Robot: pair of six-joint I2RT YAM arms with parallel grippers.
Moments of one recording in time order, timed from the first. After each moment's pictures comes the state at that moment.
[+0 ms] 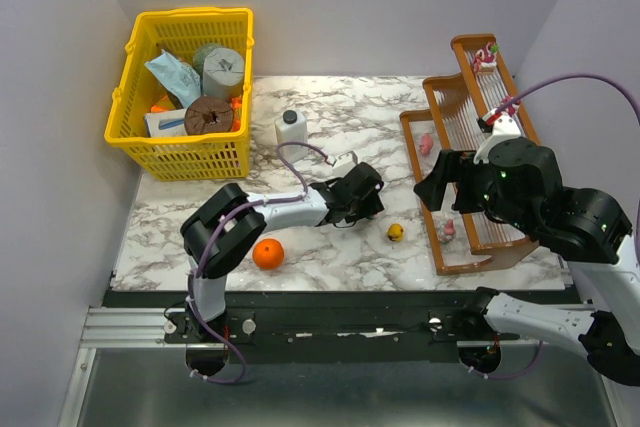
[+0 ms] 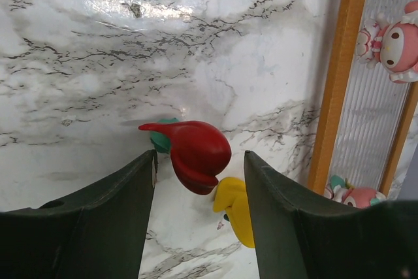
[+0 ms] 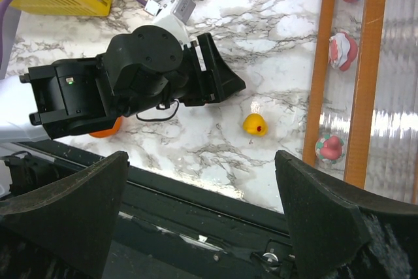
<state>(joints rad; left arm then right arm) -0.94 1.88 1.18 -0.13 -0.18 -1.15 0.83 0.95 1.53 -1.17 0.34 0.55</state>
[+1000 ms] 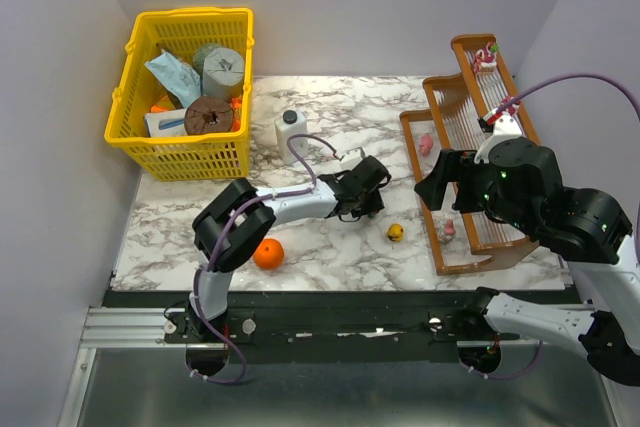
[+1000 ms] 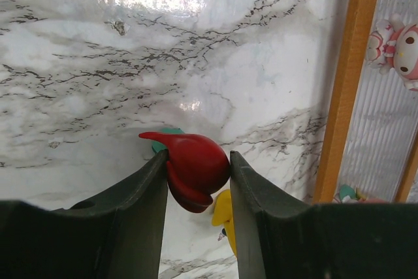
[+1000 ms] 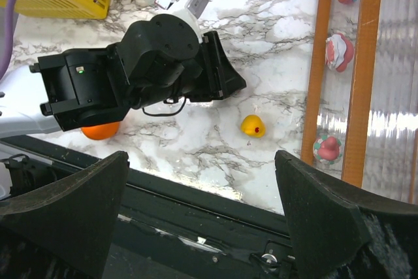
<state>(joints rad) -0.93 1.96 1.31 -0.23 -0.16 -1.10 0.83 0.95 1.53 -1.17 0.35 0.55</state>
